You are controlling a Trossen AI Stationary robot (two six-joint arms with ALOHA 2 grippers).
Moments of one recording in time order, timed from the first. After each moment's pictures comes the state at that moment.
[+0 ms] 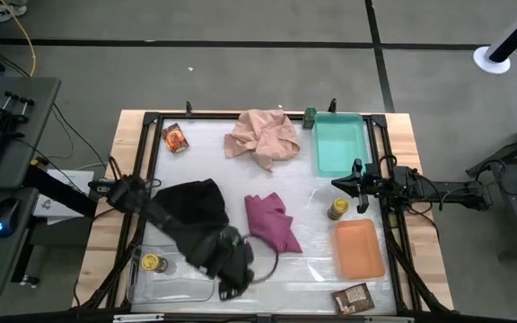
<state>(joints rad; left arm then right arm) -0.58 2.04 1.94 -1.26 -0.09 -0.84 -0.03 0.02 0.01 0.02 0.05 0.31</state>
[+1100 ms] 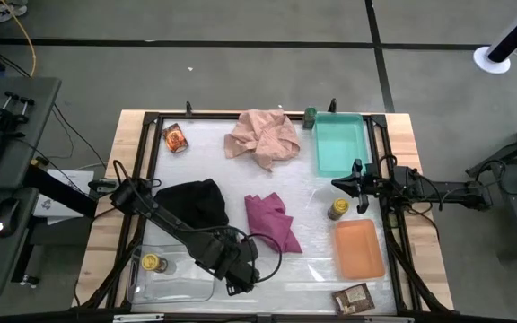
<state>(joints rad) -0.57 2.08 1.86 -1.20 -0.16 -0.86 -0.03 0.02 0.01 0.02 0.05 0.31</state>
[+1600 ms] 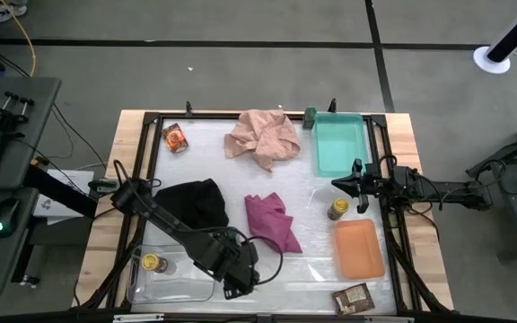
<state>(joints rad) -0.56 2.08 1.94 -1.27 -0.15 -0.80 -0.03 0.02 0.01 0.02 0.05 0.31</state>
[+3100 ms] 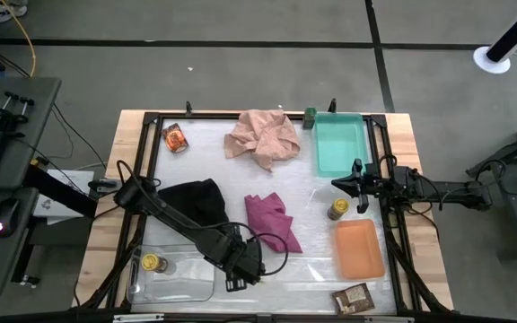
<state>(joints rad) -0.52 2.09 1.81 -1.16 -0.11 -0.66 -0.03 0.02 0.01 0.02 0.05 0.31</state>
